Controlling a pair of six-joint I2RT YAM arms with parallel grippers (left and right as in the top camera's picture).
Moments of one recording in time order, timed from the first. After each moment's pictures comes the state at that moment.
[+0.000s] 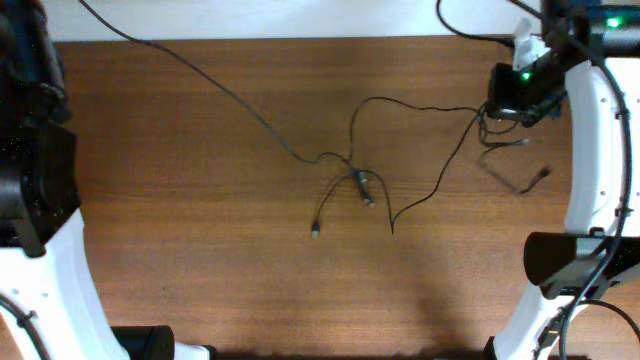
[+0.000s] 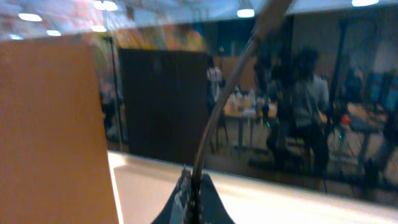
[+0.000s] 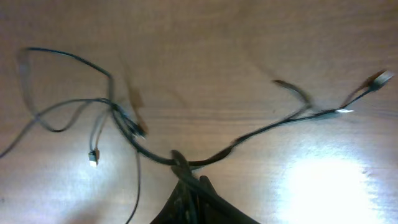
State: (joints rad) left arm -0.02 1.61 2.53 -0.70 -0.39 0.10; right arm -0.03 2.02 2.36 -1.69 -0.19 0.10
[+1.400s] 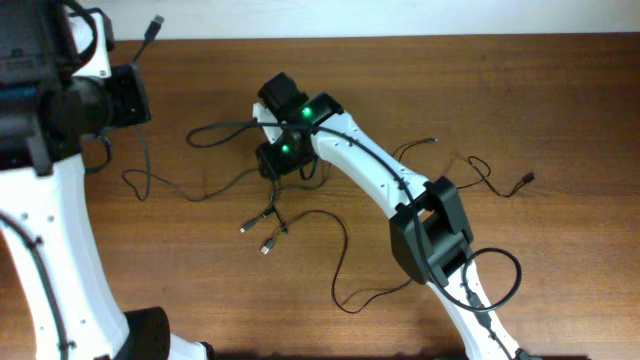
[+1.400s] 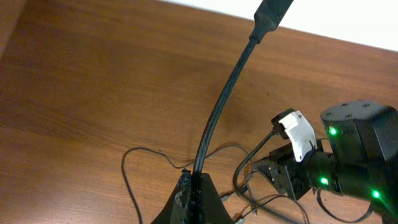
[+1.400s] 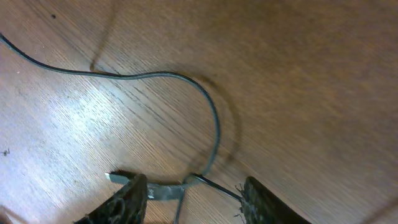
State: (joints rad) left arm 0.13 1.66 2.32 -1.55 0.02 -0.08; right arm 0.68 2.43 2.22 -1.01 -0.34 0.14
